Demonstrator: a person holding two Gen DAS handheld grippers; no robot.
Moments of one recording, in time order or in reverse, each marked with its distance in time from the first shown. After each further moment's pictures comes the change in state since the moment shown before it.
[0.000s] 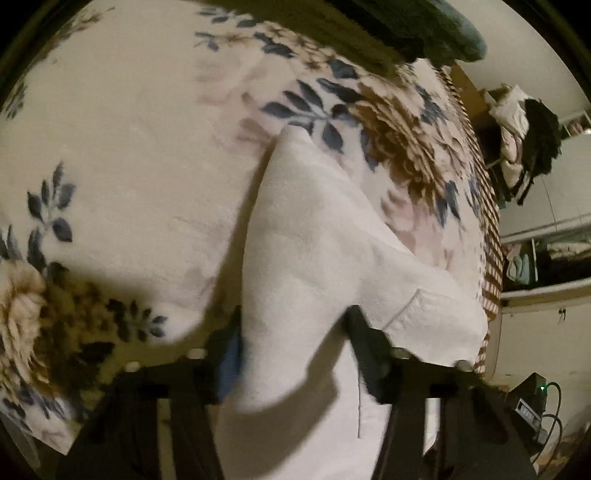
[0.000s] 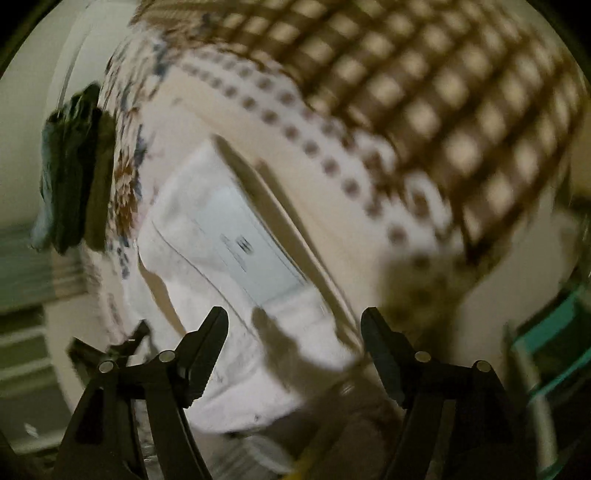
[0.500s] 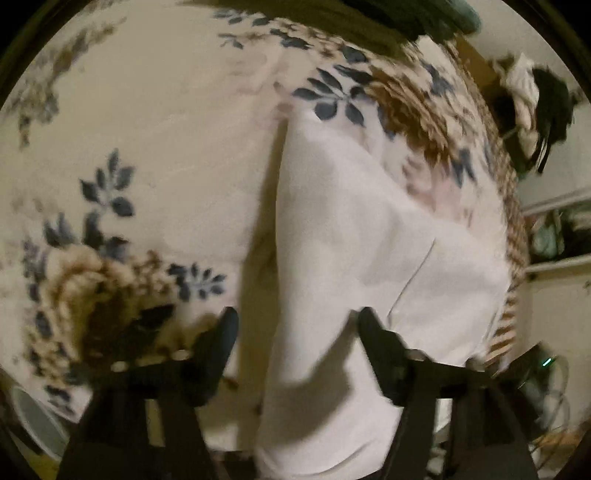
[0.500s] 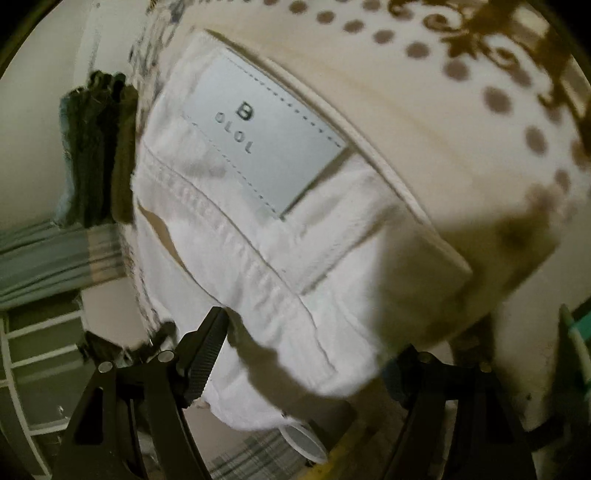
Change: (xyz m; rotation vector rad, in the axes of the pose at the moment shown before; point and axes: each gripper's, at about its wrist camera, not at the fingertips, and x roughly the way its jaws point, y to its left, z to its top) left arm -0.021 0.002 -0.020 0.085 0.062 0.154; right arm 0.085 0.031 -0.039 -0.055 0.030 0.148
